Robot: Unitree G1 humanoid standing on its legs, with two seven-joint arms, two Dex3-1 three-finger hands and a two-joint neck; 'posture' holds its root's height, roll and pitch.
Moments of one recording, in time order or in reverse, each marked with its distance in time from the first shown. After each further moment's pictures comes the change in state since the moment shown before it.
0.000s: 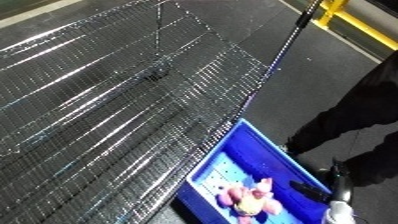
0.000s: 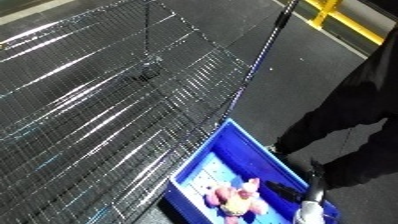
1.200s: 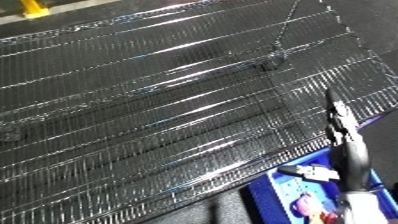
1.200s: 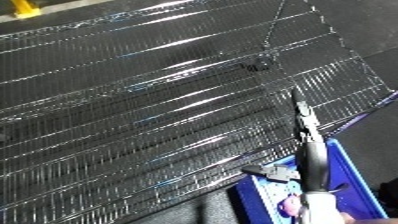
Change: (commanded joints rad) left arm 0.008 -0.037 0.054 -0.004 -0.007 0.038 0.005; right arm -0.216 0.120 0.439 -0.791 -0.250 0.010 0.102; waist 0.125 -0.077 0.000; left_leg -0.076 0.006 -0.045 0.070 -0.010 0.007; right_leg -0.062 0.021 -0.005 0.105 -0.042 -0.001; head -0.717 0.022
